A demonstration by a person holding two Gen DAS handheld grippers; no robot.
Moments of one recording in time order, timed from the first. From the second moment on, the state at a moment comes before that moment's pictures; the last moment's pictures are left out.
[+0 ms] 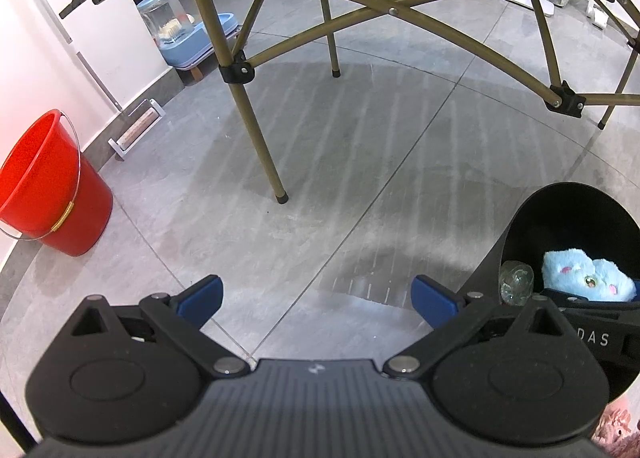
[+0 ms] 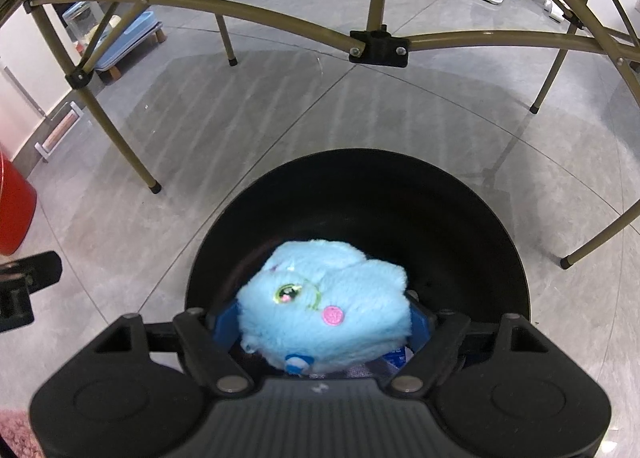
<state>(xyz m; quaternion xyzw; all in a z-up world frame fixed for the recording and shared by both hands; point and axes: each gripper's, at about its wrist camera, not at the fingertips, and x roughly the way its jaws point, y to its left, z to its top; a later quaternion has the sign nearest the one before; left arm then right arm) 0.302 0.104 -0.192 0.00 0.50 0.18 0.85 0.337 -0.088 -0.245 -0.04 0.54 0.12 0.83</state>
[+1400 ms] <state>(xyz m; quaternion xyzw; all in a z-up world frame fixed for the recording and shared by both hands) 0.294 0.085 -0.166 -0.02 0.47 0.15 0.87 0.322 -0.124 -0.221 -0.01 0.52 0.11 0.84</state>
